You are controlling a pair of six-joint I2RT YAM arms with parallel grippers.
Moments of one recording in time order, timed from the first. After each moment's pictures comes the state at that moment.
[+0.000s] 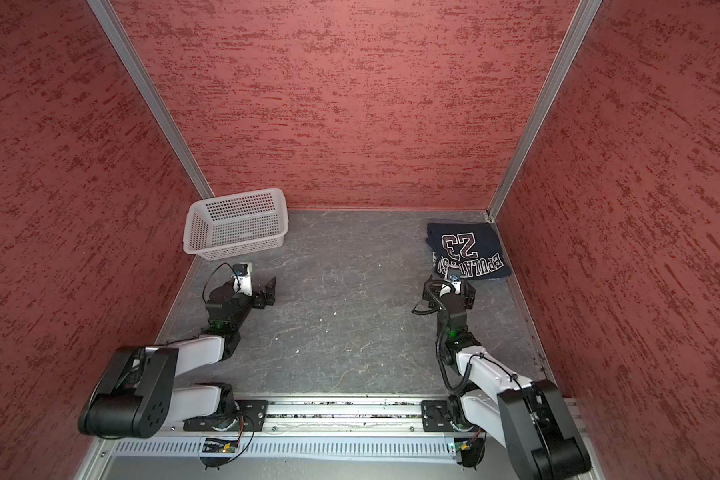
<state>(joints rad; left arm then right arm) -0.02 1.36 0.26 0.84 0.08 -0.02 0.21 1.13 0.21 0.69 0.43 0.05</state>
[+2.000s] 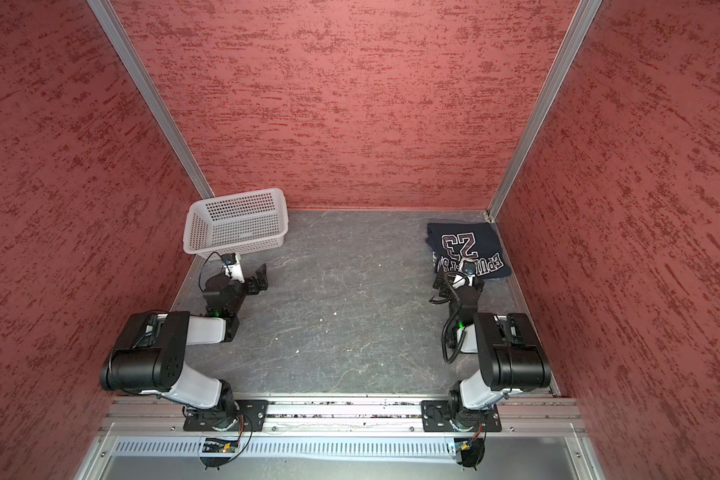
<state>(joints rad) 0.06 1.53 0.36 0.91 0.05 -0.10 -0.04 1.55 0.26 1.16 0.15 0.11</state>
